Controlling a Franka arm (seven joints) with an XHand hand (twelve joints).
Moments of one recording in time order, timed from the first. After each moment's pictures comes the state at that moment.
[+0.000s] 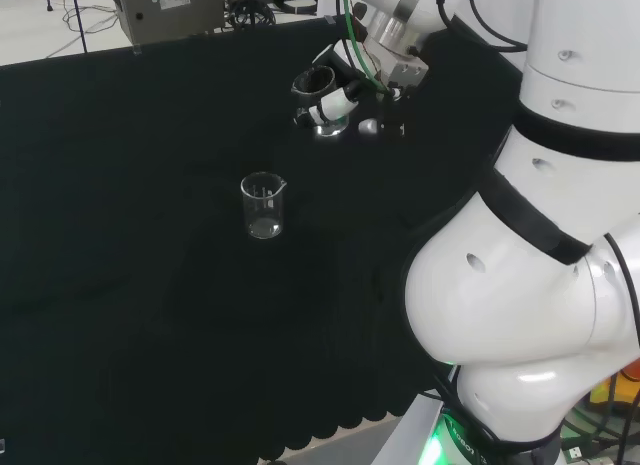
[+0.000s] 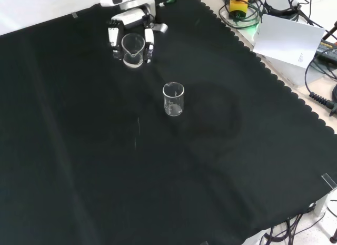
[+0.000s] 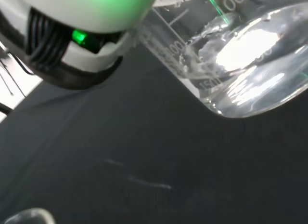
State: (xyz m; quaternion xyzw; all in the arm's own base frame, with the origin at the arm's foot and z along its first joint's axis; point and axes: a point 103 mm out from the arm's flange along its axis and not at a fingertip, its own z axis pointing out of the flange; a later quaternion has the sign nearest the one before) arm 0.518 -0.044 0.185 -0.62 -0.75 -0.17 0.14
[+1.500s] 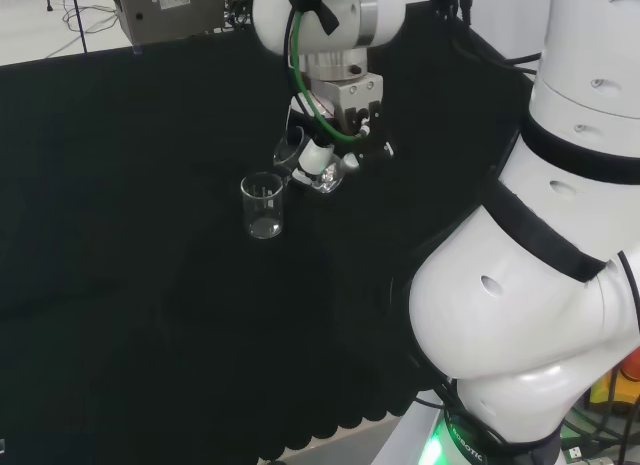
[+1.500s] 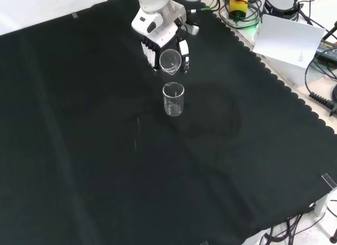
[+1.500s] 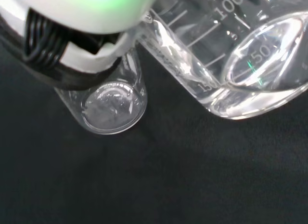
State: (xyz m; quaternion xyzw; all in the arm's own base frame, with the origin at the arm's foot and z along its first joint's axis) arm 0.439 0.020 0.172 -0.62 -0.77 0.08 0.13
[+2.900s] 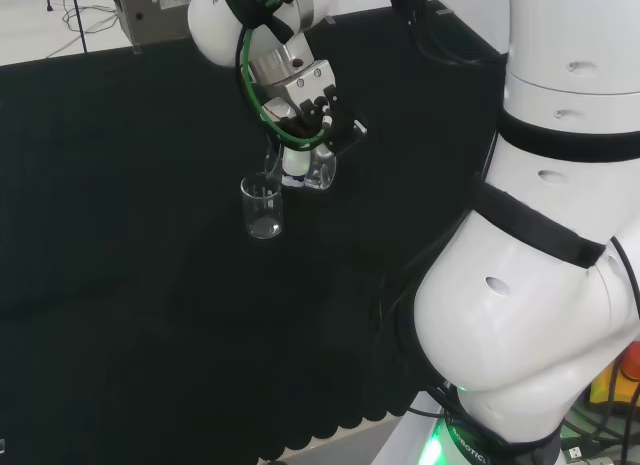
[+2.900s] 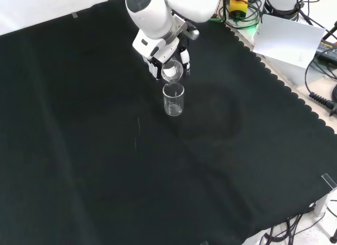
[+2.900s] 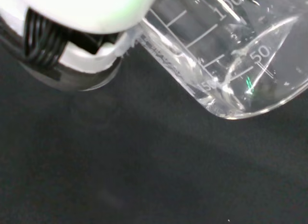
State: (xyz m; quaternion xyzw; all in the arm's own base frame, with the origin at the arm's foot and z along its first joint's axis) arm 0.455 0.047 0.179 -0.59 -0.76 0.25 0.08
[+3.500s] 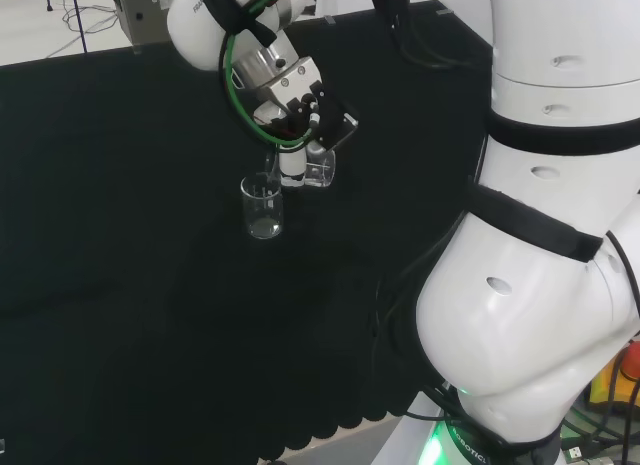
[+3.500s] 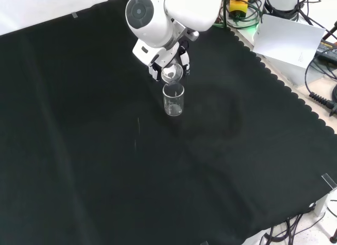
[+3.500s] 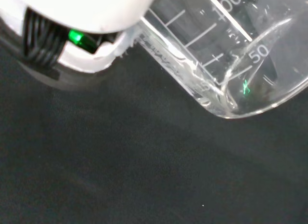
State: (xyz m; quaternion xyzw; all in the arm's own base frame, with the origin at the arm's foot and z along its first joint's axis) arm 0.459 0.053 0.184 -0.59 -0.74 0.31 0.06
